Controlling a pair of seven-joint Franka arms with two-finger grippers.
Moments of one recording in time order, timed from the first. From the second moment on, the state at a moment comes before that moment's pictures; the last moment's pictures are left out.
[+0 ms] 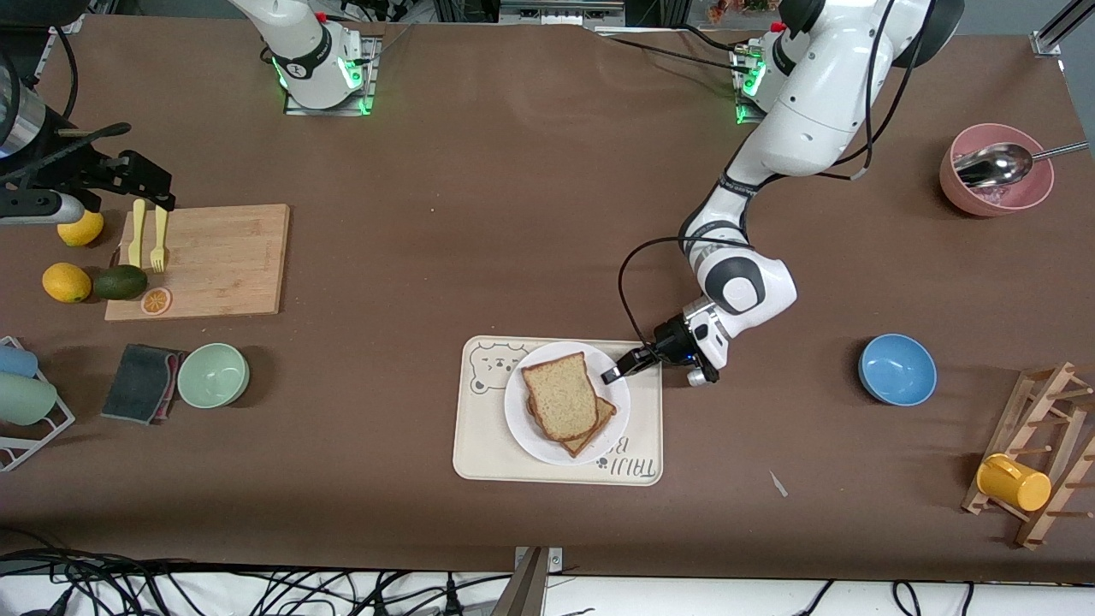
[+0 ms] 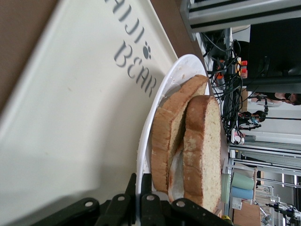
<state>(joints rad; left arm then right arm) -0.35 0.85 -0.06 -1.66 -2.01 2.47 0.96 0.03 -0.04 0.00 -1.71 -0.02 1.64 -0.01</state>
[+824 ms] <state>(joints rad) -0.35 0.89 -0.05 -1.59 -2.00 2.47 0.93 0.03 -0.04 0.00 -1.71 -0.02 1.64 -0.01</state>
